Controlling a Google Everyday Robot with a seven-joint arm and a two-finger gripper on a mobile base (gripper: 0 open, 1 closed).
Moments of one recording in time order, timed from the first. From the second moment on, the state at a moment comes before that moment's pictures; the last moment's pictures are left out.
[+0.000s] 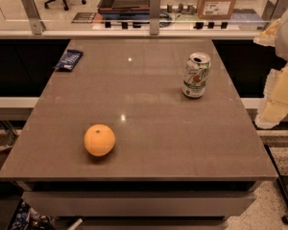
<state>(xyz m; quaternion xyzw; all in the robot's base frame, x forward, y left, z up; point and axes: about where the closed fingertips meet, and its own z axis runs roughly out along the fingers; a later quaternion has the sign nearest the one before) 0.438 -0.213 0.989 -0.60 0.78 -0.05 0.18</state>
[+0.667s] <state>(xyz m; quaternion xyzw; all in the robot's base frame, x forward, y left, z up) 0.436 -0.209 0.988 -0.60 0.77 -0.03 0.20</state>
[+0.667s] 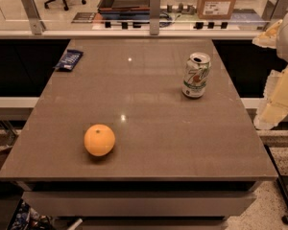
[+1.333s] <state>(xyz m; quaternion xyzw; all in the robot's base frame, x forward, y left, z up) 0.423 -0.160 0.942 -0.62 0.73 0.09 0.28</state>
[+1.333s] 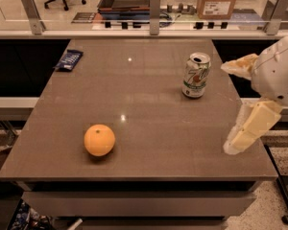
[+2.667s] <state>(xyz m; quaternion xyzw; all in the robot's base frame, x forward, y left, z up) 0.426 -0.017 0.884 -0.57 0.66 0.27 0.40</state>
